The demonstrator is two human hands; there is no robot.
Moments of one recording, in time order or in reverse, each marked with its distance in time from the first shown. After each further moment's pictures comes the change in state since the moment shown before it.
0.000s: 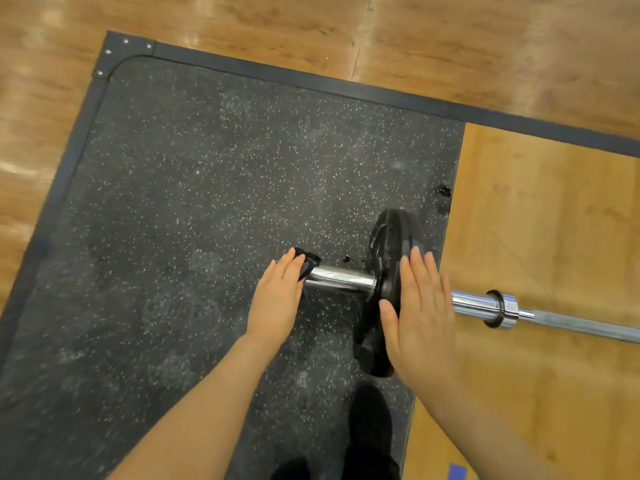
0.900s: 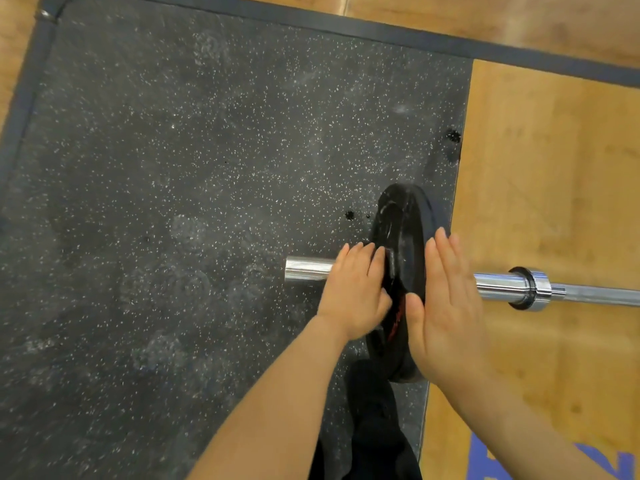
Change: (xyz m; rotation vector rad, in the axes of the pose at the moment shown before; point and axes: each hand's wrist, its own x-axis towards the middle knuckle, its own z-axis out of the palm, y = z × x) left_hand -0.031 0.028 0.108 0.157 -0.147 0.489; right_hand -0.064 0.015 0.062 0.065 0.175 -0.070
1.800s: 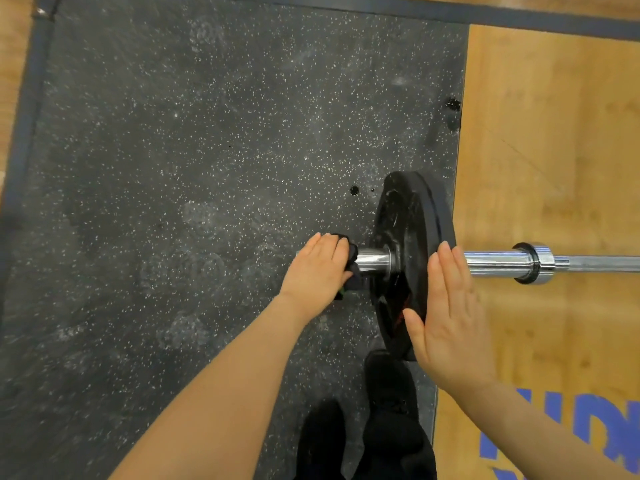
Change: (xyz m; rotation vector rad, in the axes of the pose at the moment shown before) left_hand -0.047 -0.051 -0.010 0.278 -0.102 0.025; right_hand -0.064 -0.017 0.000 -0.168 -0.073 -0.005
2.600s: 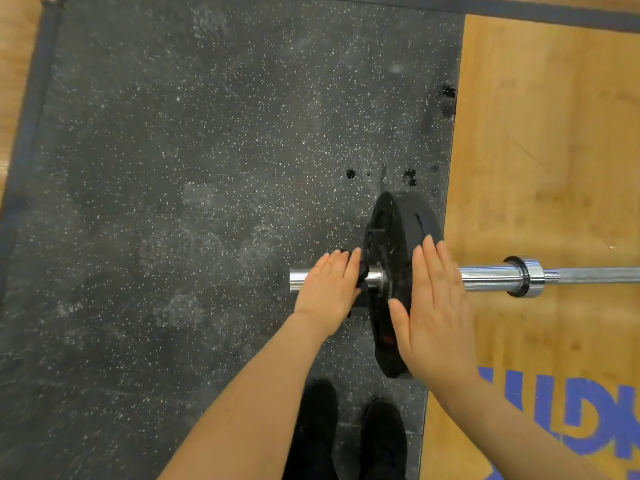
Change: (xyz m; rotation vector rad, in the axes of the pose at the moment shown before) left_hand -0.046 0.062 0.029 -0.083 -0.022 -0.065; right_hand -0.038 -0.015 -0.003 0.033 -0.025 0.084
